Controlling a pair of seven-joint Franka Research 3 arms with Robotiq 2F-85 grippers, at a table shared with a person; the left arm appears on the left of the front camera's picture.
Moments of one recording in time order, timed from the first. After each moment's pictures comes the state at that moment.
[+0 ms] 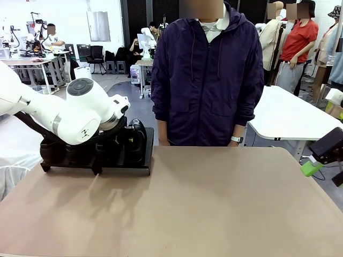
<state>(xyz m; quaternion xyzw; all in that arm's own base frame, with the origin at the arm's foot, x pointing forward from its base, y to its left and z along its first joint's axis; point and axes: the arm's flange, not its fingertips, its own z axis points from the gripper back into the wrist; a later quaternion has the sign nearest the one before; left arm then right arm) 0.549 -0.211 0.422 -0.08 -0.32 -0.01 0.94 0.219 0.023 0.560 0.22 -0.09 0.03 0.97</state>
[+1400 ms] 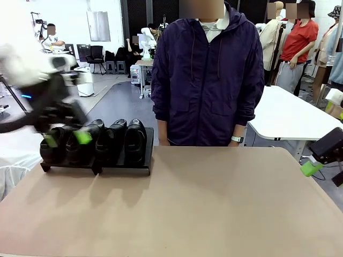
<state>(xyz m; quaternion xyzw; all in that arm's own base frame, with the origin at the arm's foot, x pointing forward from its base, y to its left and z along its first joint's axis) 0.325 -0.106 0.609 -0.13 -0.04 -0.13 0.98 0.219 0.023 0.560 0.22 -0.09 0.03 0.97</state>
